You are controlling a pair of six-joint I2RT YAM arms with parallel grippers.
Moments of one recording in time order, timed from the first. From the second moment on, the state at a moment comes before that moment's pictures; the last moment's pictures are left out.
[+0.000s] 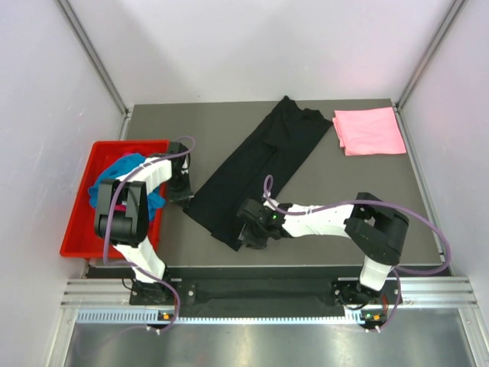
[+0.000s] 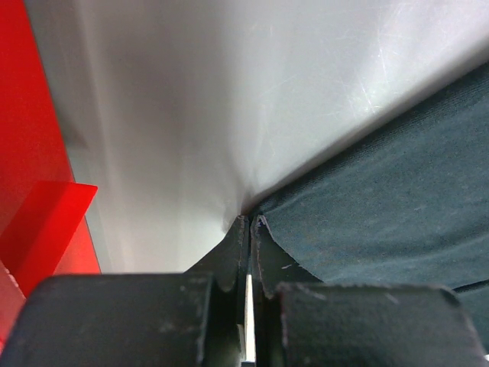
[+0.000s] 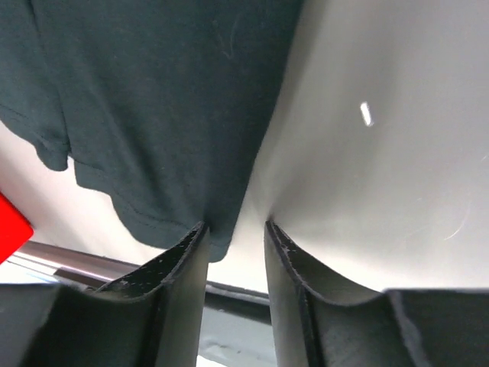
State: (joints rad) left arm -0.12 1.75 1.09 -0.74 -0.04 -0.31; right arm 1.11 1.74 0.99 -0.33 0.10 1.46
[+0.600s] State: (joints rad) left arm -0.11 1.72 1.05 -0.73 0.02 -0.33; right arm 1.12 1.76 1.01 -0.39 0.12 1.43
